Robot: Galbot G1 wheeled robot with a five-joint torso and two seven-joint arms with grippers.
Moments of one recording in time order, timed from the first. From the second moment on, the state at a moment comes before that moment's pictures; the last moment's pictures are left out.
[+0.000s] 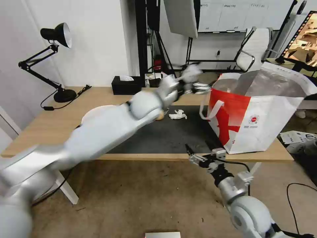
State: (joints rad) left arm 0.16 -0.96 0.47 -1.71 -0.63 0.07 -0.05; right arm -1.50 1.07 0.41 2.20 0.56 -0.06 0.07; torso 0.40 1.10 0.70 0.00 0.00
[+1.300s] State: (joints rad) left arm 1.62 -1.17 -0.54 -2.01 -0.03 -0.11 -0.05; right arm -1.81 1.14 0.54 2.18 0.24 0.14 0.12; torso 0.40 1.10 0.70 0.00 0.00
